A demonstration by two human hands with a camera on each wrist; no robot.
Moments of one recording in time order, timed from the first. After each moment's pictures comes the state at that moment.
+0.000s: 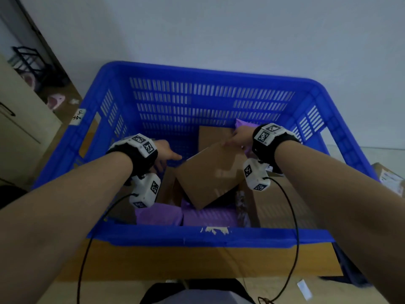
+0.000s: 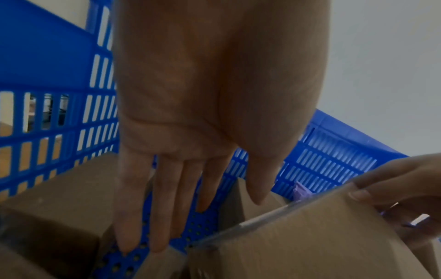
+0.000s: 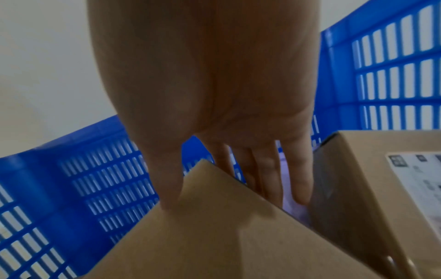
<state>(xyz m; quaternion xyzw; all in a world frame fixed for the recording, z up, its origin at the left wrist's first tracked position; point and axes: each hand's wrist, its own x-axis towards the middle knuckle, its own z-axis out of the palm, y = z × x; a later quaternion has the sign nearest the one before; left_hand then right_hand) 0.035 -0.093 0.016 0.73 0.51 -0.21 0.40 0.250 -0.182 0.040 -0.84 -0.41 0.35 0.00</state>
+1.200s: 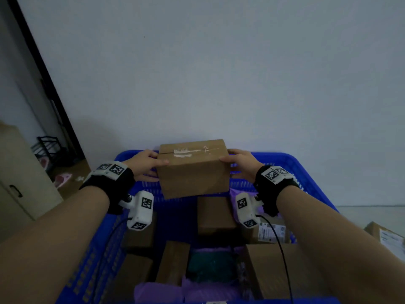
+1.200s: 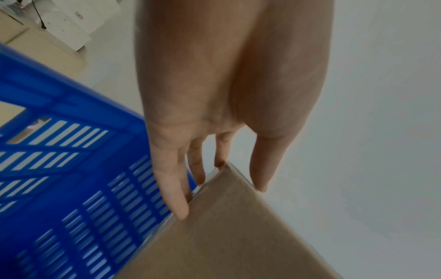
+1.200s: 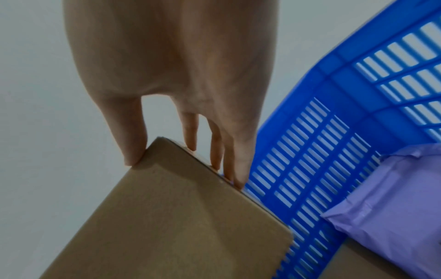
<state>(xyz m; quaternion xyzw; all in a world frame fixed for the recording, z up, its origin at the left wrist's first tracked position) 0.025 -0.036 0.145 0.64 0.49 0.15 0.57 0.263 -0.171 0.135 -0.69 -0.31 0.42 0.51</state>
